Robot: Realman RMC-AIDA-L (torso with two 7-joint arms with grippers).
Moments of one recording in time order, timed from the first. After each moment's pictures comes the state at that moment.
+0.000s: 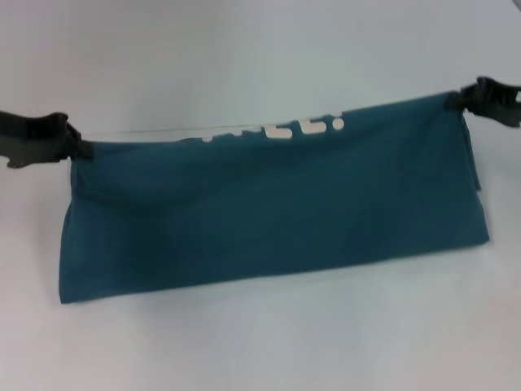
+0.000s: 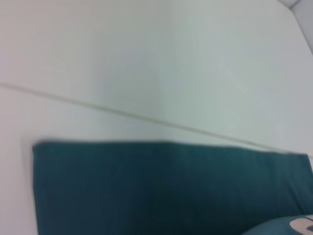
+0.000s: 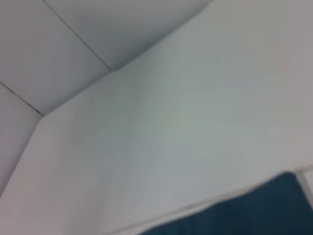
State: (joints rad) left arm -0.86 -1.90 0.66 0.79 2.49 1.37 -2.73; right arm 0.75 1.96 -0.43 -0.72 -2.32 -1.12 2.42
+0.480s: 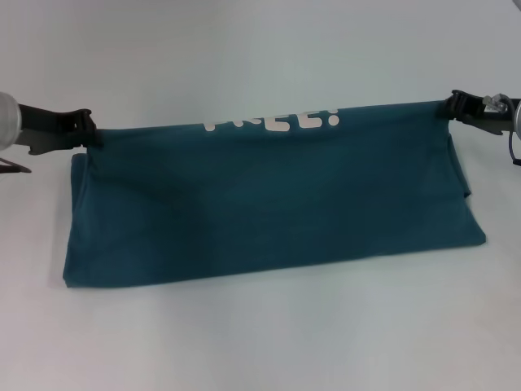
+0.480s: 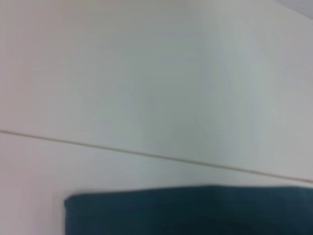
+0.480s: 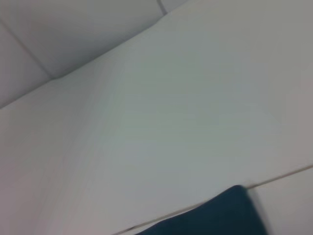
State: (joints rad) left arm -0.91 -1.94 0.76 0.64 2.54 1.01 -2.73; right arm 0.80 1.98 -0.58 -0.54 -2.32 -0.72 2.42
